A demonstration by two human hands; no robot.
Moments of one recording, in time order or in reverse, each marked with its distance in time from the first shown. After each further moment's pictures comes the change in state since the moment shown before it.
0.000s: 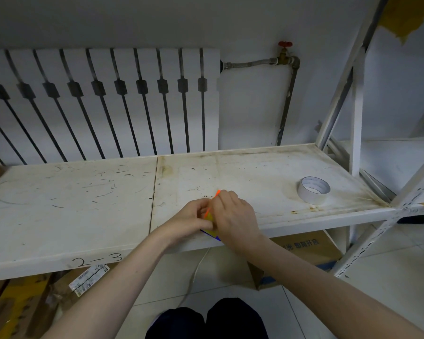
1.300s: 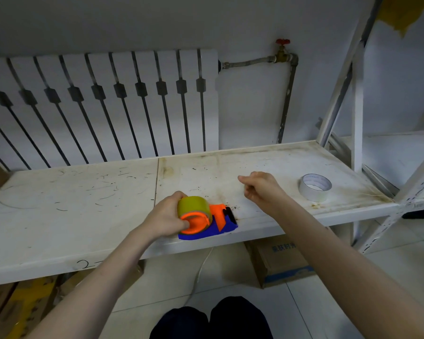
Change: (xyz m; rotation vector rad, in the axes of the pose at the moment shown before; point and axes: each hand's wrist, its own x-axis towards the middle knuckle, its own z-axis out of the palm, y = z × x) left_hand 0.002 -0.016 -0.046 0.679 0.219 -0.146; right_hand 0.035 0.078 -0.012 1.531 -0.213 1.134
